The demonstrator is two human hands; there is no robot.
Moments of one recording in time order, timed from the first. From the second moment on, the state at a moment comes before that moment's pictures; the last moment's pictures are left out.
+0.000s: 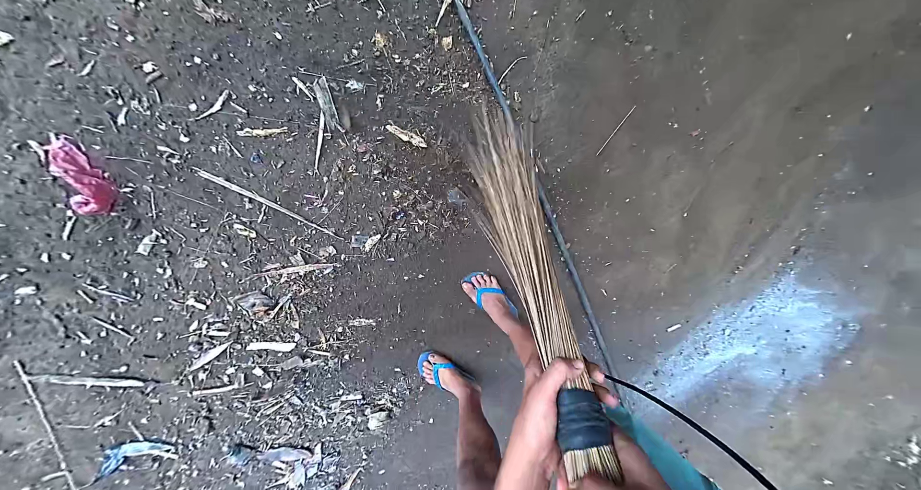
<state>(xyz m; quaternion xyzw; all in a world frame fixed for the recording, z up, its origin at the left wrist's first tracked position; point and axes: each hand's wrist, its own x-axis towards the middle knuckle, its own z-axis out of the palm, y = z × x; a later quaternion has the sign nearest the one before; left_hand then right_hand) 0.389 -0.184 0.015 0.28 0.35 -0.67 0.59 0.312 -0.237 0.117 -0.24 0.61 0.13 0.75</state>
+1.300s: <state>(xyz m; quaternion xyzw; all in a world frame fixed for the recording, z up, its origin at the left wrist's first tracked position) 0.436 -0.184 -0.070 0.46 0.22 -0.56 0.65 0.342 -0.229 -0.001 -0.48 0.54 0.17 0.68</state>
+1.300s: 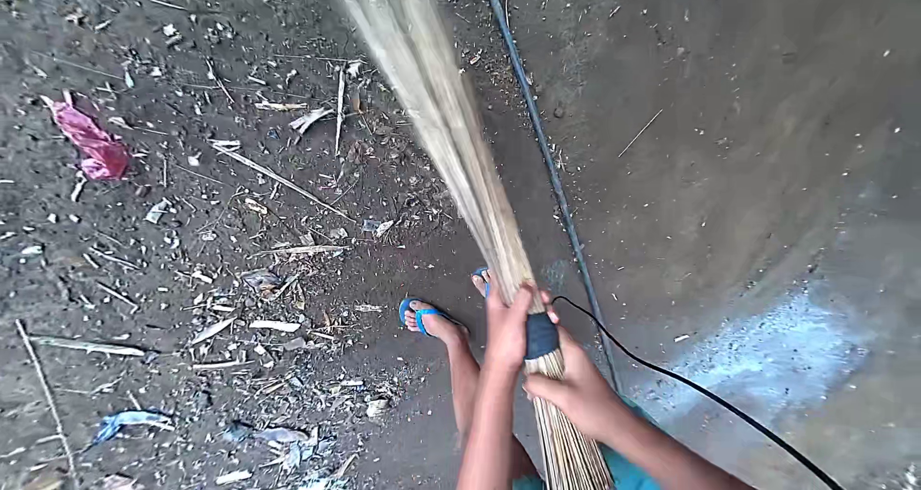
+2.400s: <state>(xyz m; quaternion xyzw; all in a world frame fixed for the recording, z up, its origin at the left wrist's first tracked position) 0.404 0.073 -0.042 0.38 0.43 -0.41 0.71 0.376 -0.027 0.023 -0.44 0.44 0.43 0.65</state>
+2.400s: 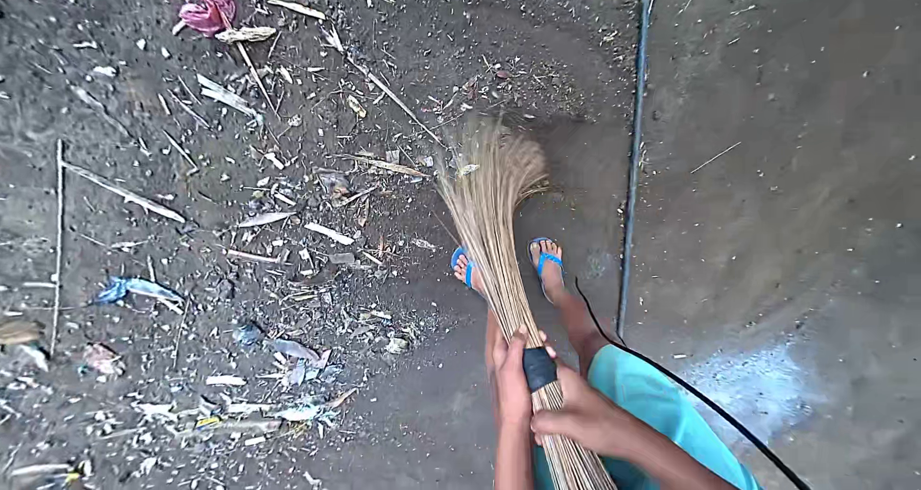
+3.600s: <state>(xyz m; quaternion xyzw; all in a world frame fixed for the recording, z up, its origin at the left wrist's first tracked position) 0.385 0.063 0.027 0.34 0.38 -0.44 0.74 0.357 -0.105 0.065 -0.48 0.63 0.21 0.57</state>
